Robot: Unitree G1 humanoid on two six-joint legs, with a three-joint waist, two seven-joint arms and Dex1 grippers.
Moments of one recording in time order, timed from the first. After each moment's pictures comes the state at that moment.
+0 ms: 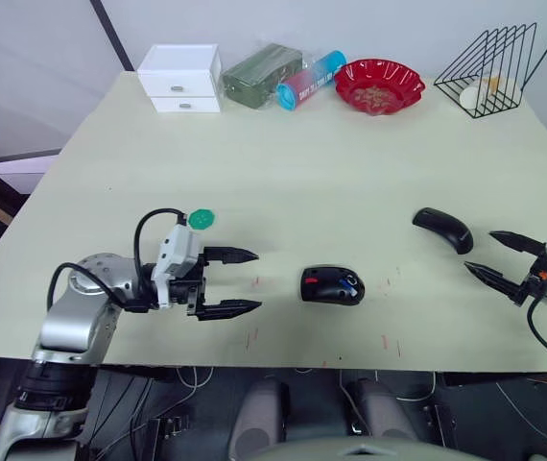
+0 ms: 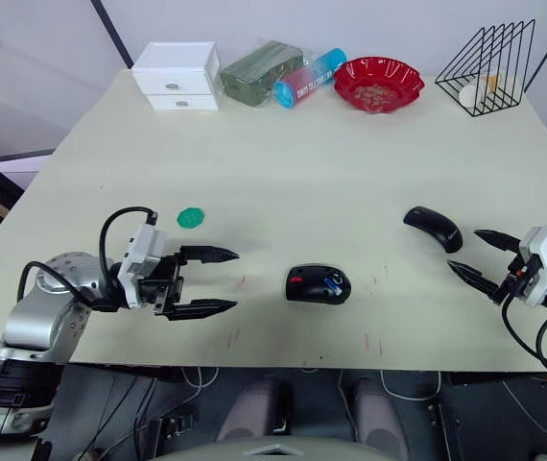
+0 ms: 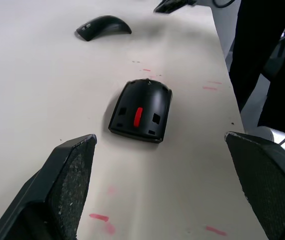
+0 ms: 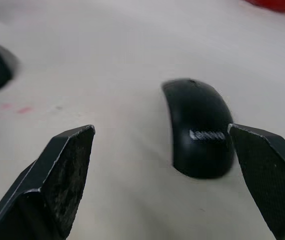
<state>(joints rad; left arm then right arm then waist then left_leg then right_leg) -0.16 0.78 0.08 -0.16 -0.53 0.28 -1.39 -0.09 -0.76 -0.32 0.27 0.43 0.02 1.12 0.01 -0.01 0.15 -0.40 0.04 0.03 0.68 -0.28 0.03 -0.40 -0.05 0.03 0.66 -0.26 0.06</state>
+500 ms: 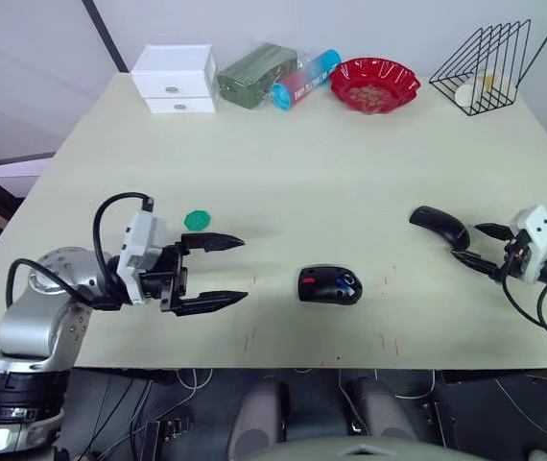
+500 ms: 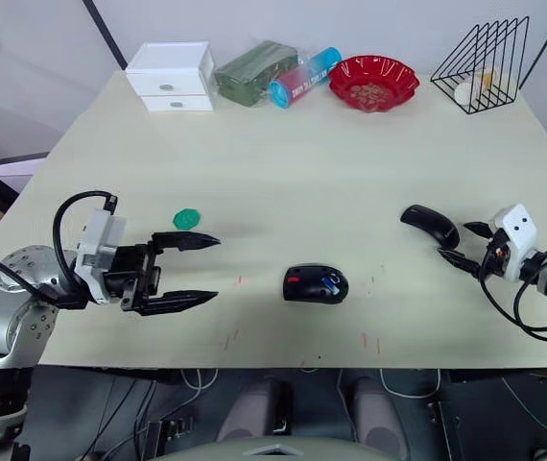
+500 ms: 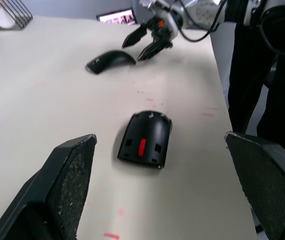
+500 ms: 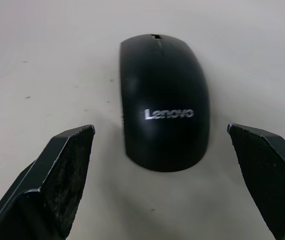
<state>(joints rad) -0.13 0.84 0.20 -0.23 -0.66 0.32 -1.38 -0.34 -0.77 -0.17 0.49 0.28 0.10 1.05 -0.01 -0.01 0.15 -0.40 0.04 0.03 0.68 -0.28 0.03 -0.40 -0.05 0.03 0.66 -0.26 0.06</state>
